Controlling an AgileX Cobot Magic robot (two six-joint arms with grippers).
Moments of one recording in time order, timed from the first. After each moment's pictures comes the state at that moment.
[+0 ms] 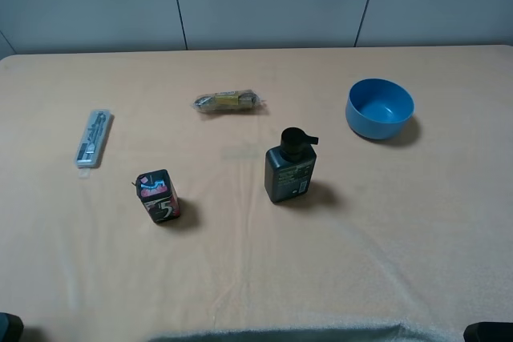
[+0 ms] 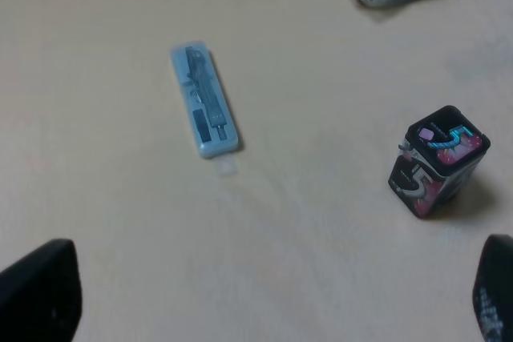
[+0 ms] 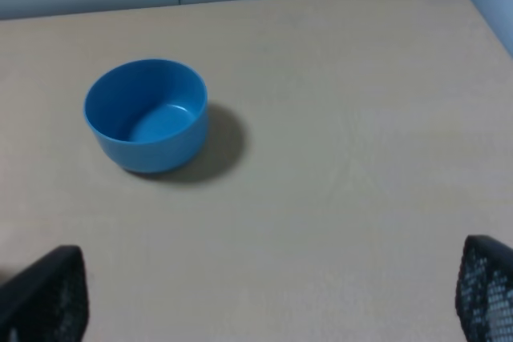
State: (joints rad) left arm -0.02 -0.01 -0.49 -0.10 1.07 0.21; right arm 0.00 -0.01 -0.49 -0.01 1.03 0.07
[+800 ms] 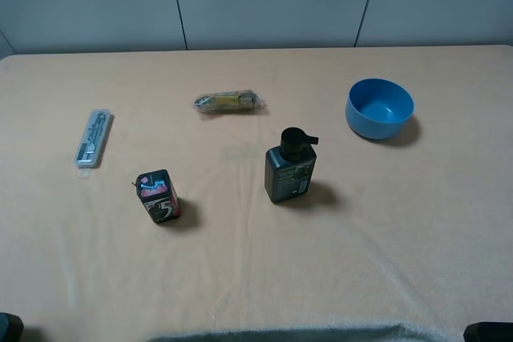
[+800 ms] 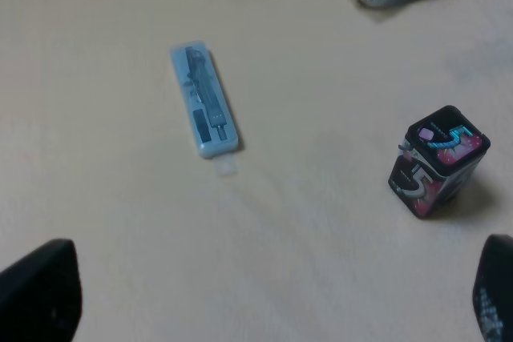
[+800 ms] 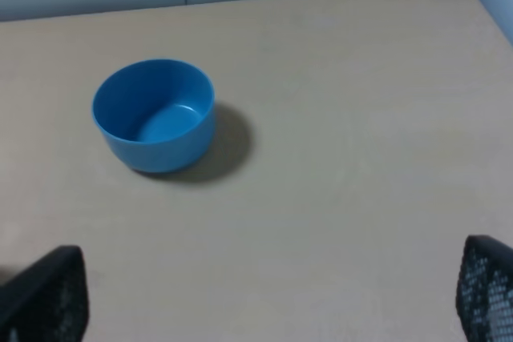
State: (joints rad) left arm -0.02 -0.01 -0.49 -0.10 1.07 0.21; right arm 0.00 -0.01 -0.49 0.01 1.03 0.07
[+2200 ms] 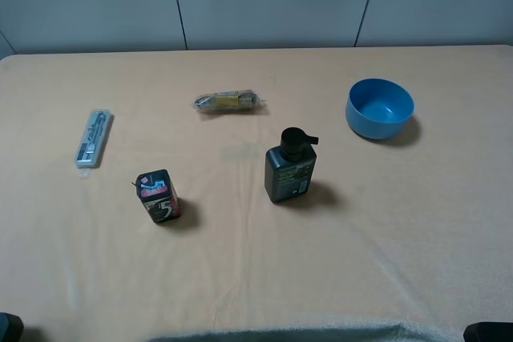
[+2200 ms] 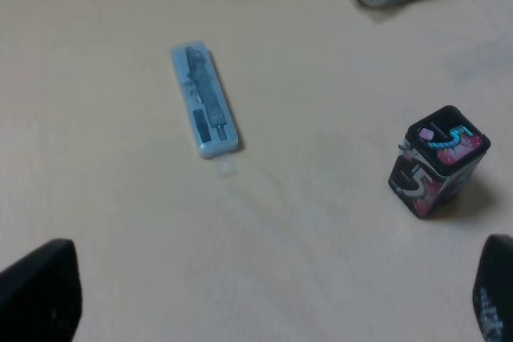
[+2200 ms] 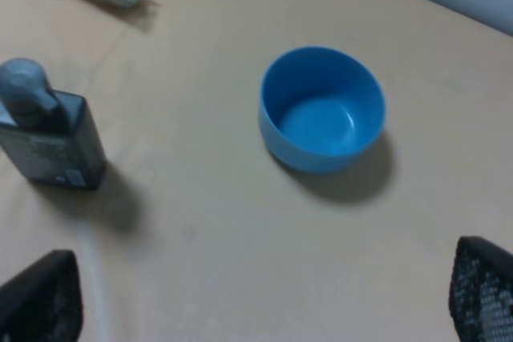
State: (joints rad) left arm -0.02 -0.01 -0.49 -0.10 1.07 0.21; right arm 0.02 0.56 -0.73 0.36 1.01 -0.61
